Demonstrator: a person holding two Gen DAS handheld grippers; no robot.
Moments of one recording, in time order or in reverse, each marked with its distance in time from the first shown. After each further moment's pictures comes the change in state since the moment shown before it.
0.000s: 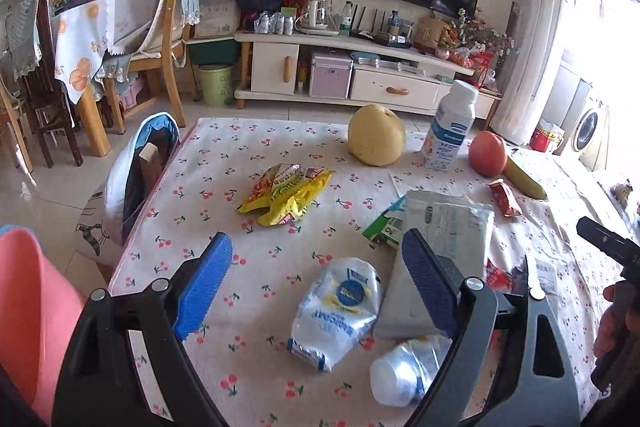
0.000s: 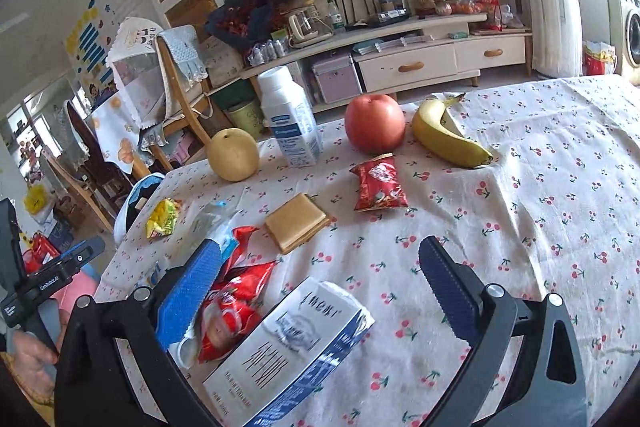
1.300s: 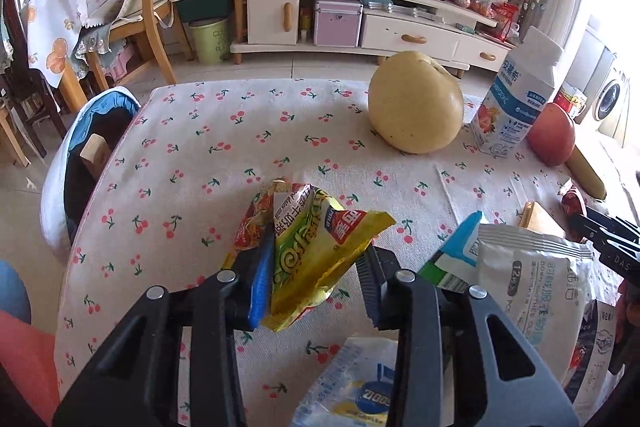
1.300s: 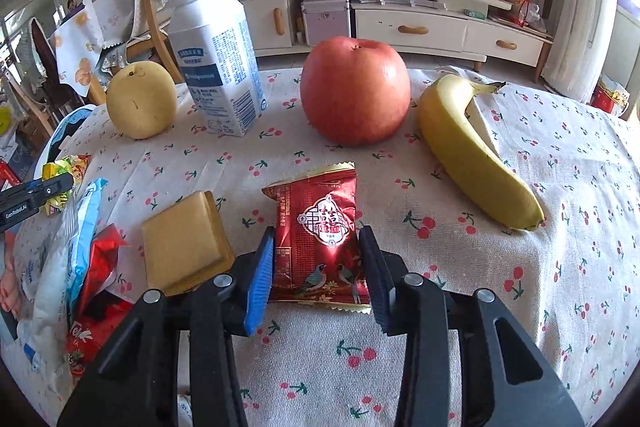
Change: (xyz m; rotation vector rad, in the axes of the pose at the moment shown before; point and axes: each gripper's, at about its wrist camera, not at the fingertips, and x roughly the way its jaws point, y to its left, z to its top) left arm 0.116 -0.014 0.028 0.034 0.188 0.035; right arm 0.120 -0.013 0.021 -0.220 0.205 -0.120
